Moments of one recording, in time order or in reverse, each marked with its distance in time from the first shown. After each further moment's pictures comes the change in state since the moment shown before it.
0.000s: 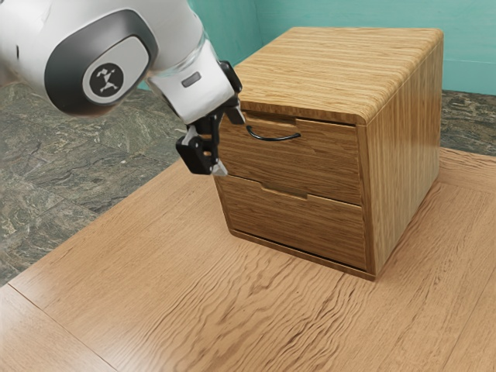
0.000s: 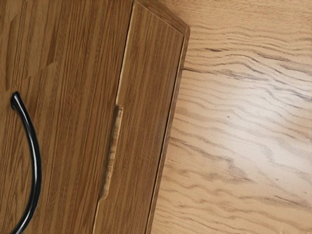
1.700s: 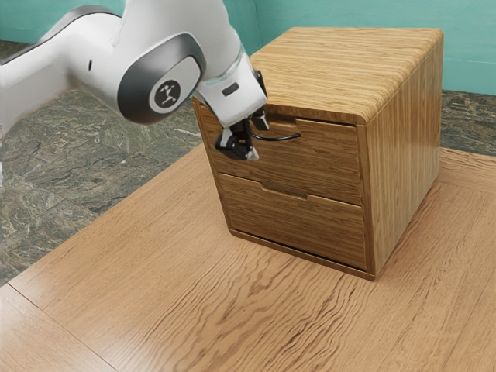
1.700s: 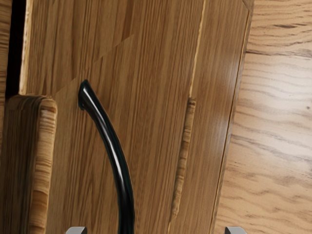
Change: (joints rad) arm 0.000 0.186 0.038 0.088 0.051 0.138 0.034
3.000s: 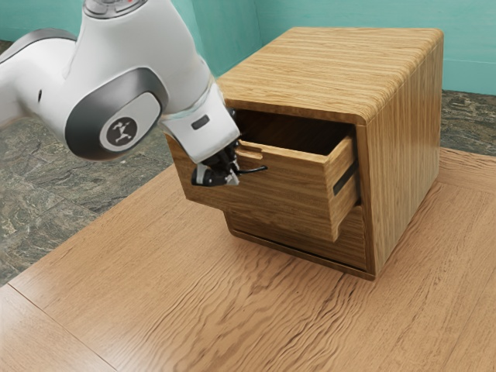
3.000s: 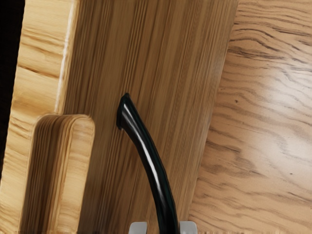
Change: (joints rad) arm -0.012 -0.237 -0.012 -0.282 -0.001 0.017 -0.091
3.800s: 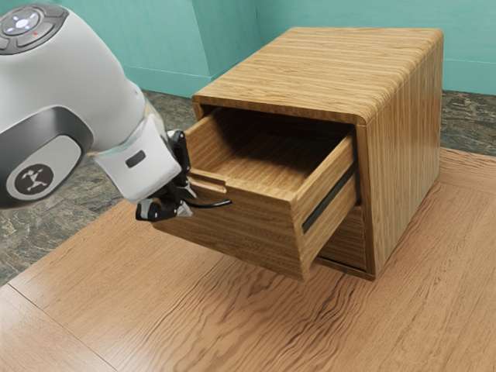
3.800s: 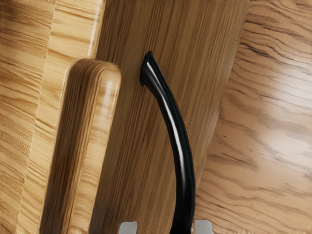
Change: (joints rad) arm 0.012 -0.286 -0.022 -0.257 0.003 -0.017 -0.046
